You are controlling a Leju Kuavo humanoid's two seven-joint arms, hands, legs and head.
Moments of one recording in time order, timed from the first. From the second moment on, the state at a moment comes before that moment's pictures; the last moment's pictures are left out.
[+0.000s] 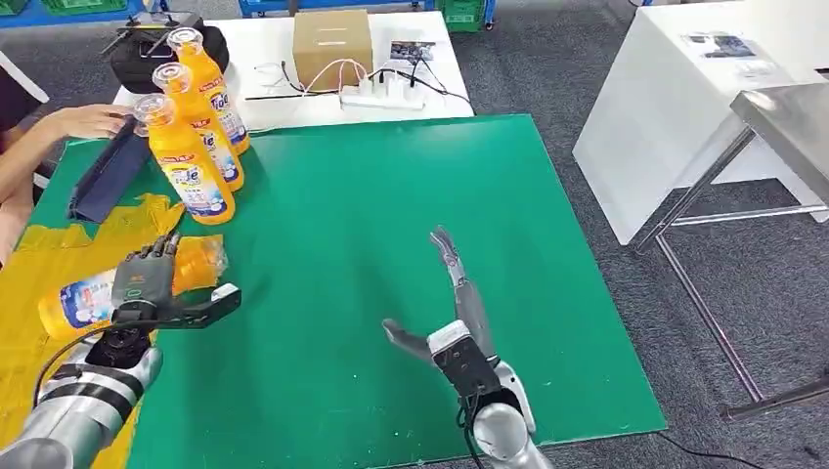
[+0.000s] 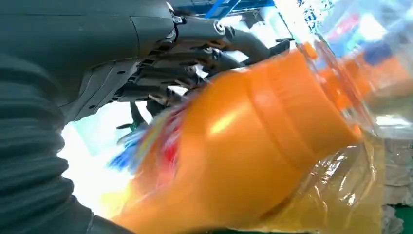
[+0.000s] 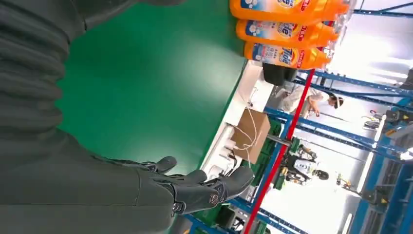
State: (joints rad) left arm -0.59 0.22 -0.30 -0.58 -1.56 0.25 0.20; right arm 0.00 0.16 0.30 -1.40 0.47 -0.18 -0.43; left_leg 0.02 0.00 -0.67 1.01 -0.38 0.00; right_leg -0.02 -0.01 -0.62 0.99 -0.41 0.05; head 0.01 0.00
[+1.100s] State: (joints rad) left arm -0.17 0.10 -0.38 -1.31 -0.87 0.46 -0.31; right arm 0.12 0.16 0.25 -1.48 0.31 -0.15 -0.42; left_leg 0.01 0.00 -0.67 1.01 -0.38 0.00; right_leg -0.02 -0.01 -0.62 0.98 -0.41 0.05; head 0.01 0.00
